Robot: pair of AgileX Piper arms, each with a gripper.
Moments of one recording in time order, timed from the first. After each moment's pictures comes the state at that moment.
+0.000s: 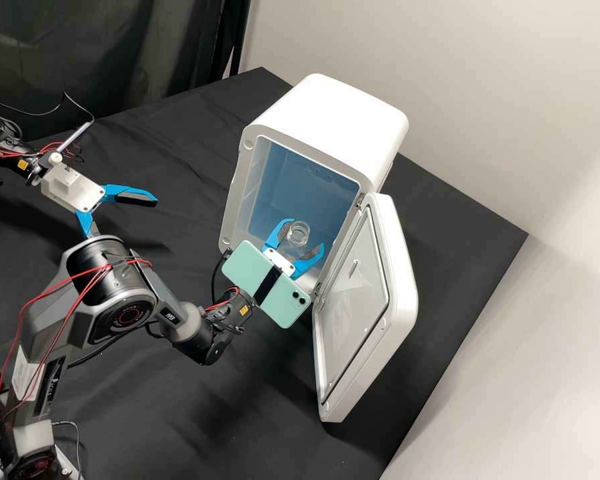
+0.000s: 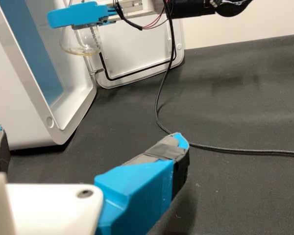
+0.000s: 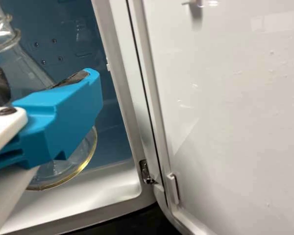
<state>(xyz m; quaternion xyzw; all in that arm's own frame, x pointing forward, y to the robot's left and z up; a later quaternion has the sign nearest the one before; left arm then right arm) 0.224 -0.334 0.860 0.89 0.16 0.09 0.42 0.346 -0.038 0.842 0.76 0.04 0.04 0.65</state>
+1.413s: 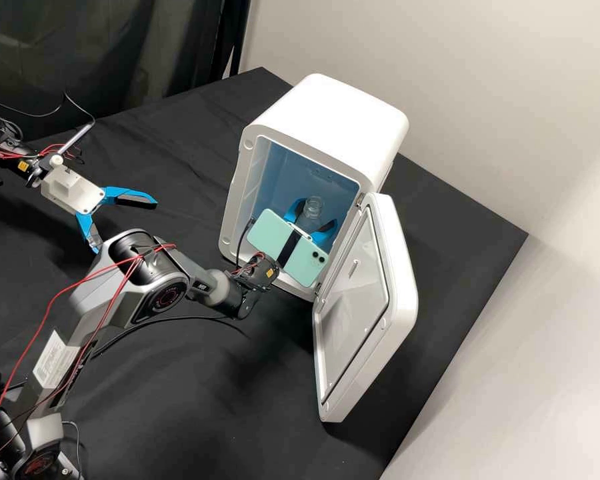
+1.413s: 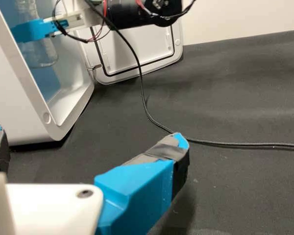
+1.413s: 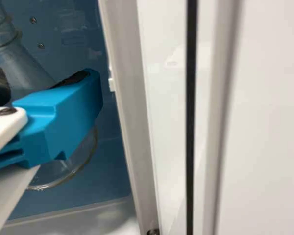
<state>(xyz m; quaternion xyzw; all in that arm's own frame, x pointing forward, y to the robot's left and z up) 0.225 -0.332 0.858 0.89 0.16 0.09 0.42 0.448 -0.023 0.817 0.73 0.04 0.01 0.68</state>
